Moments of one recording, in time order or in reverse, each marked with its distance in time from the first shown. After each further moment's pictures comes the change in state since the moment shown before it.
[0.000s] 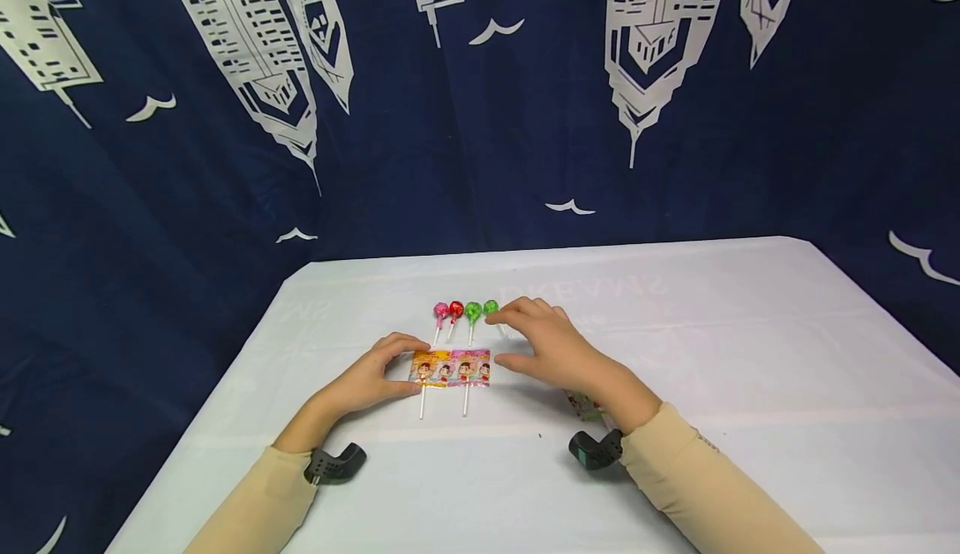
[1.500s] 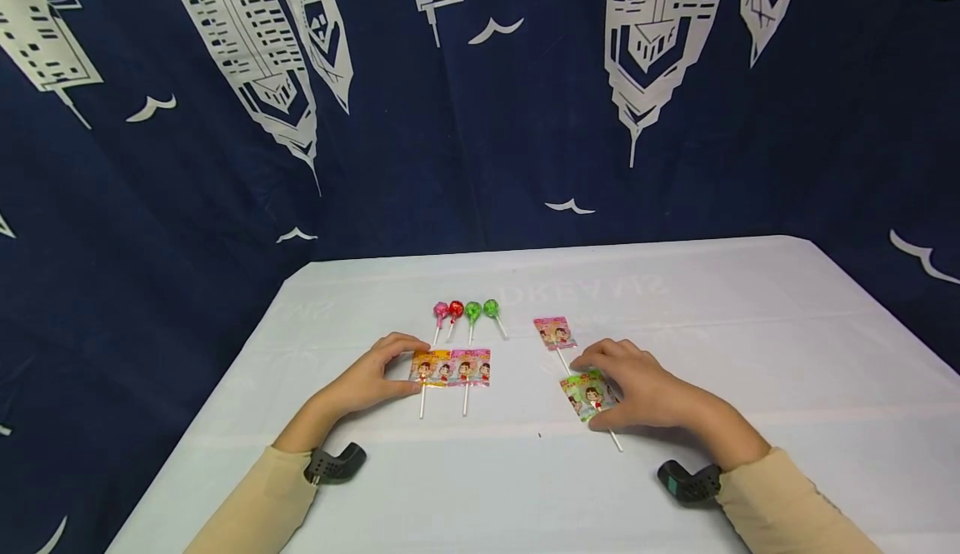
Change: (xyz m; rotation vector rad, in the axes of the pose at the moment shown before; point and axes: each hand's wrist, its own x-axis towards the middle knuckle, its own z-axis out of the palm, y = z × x) left_hand 0.000 -0.002 0.001 -0.017 -0.001 0.008; right_hand -0.092 0.062 -0.020 -0.028 -0.127 0.077
